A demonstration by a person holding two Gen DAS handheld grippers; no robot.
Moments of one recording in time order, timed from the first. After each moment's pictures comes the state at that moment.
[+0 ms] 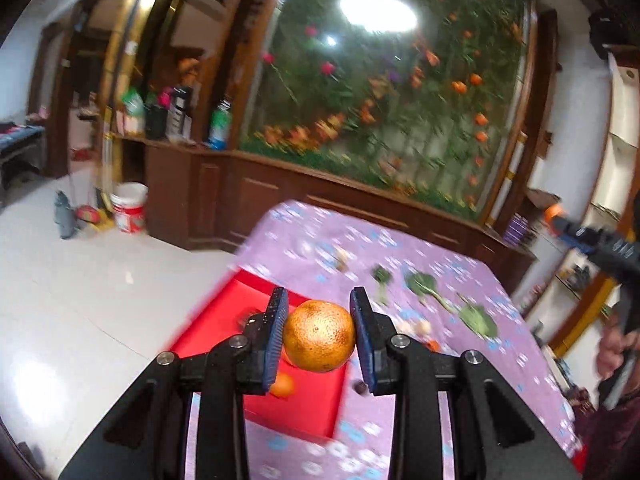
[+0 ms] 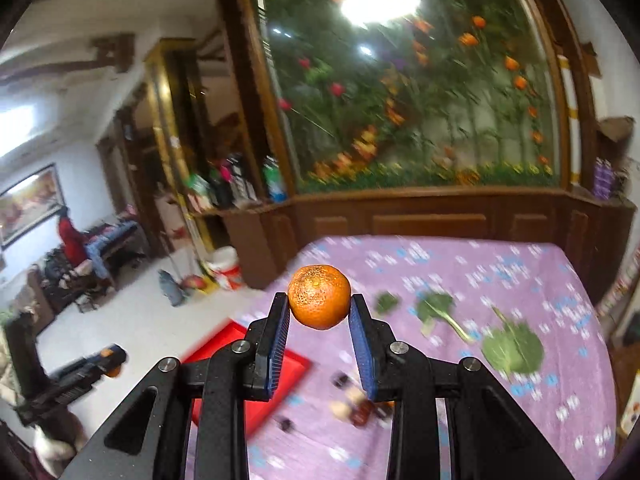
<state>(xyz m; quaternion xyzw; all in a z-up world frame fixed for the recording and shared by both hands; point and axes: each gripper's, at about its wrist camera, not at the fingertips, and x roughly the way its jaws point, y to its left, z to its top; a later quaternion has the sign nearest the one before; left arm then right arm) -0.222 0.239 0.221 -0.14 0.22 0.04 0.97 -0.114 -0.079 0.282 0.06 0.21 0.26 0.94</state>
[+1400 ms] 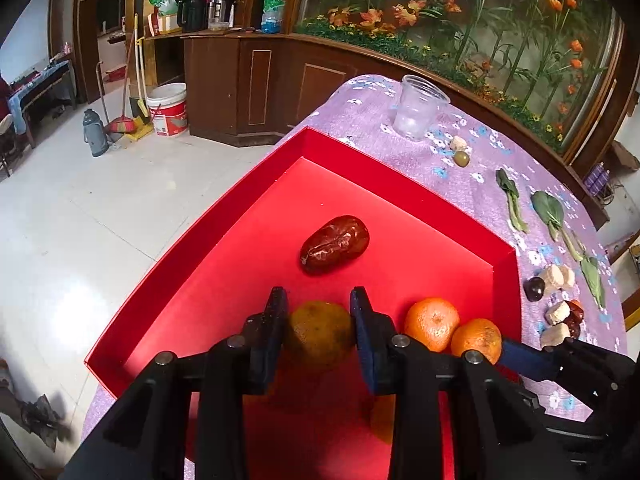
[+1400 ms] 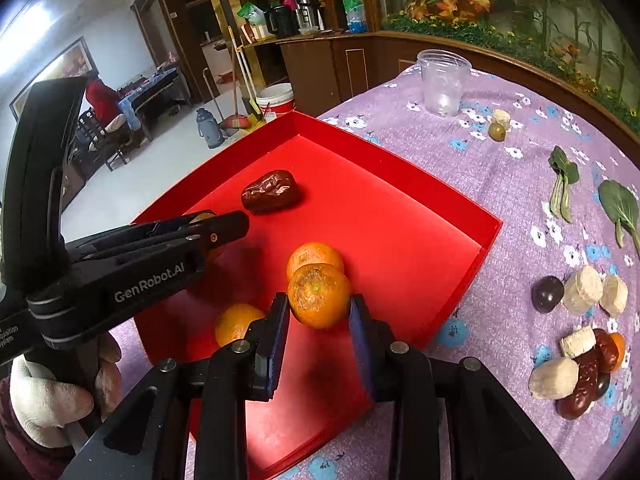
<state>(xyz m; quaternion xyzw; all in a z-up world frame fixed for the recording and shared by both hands) -0.073 0.293 0.040 -0.15 0.41 0.11 0.89 -0.035 0.147 0.035 -0.08 0.44 0.36 0.82</state>
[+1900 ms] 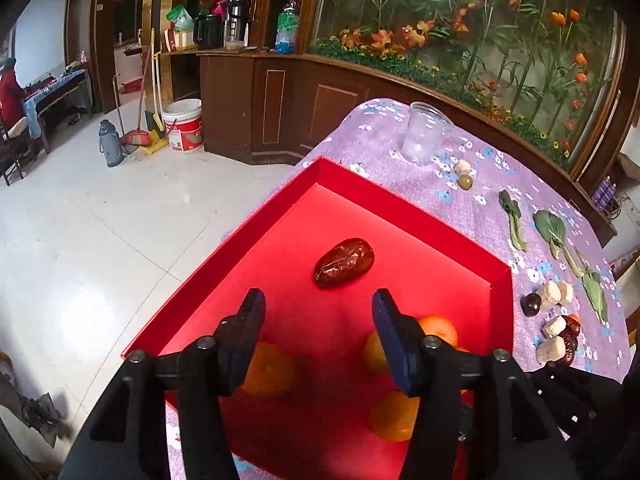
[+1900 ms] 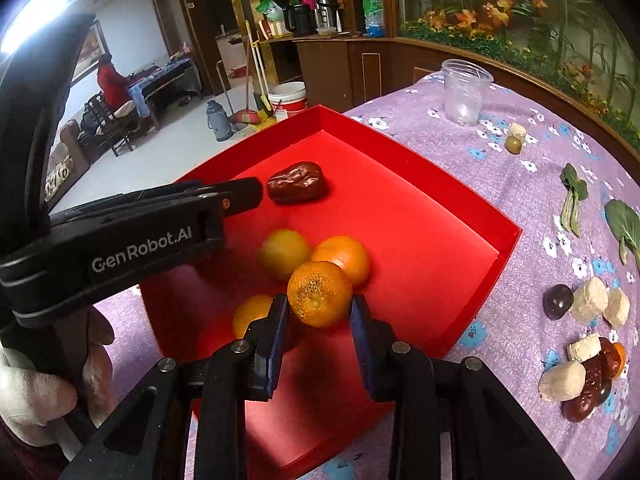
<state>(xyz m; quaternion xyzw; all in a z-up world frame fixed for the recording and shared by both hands) -0.091 0.293 0.064 -0.14 0.38 0.14 0.90 -0.054 0.162 0.034 -0.11 0.43 0.37 0.82</state>
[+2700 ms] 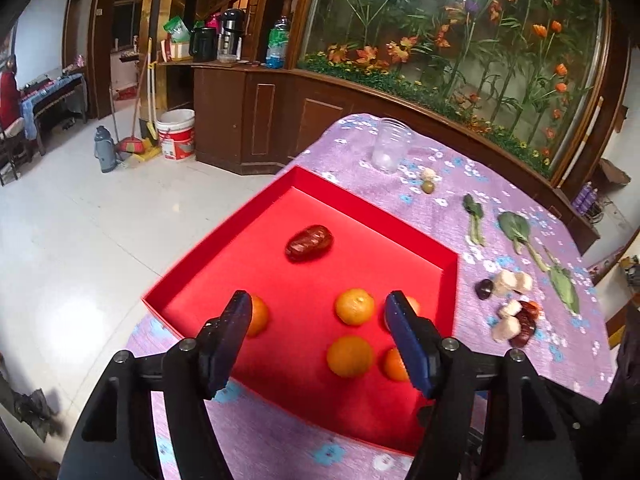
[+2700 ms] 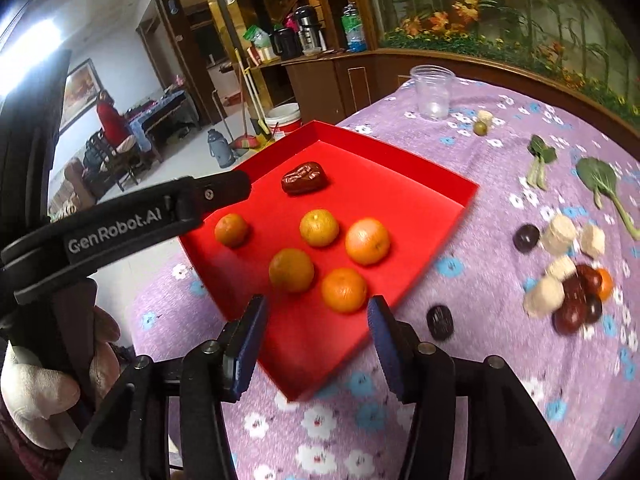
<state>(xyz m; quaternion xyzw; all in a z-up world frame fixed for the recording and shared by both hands) -0.138 0.262 0.095 -0.16 0.36 0.12 0.91 -0.107 0.103 0.055 -0.03 0.42 0.36 0.83</state>
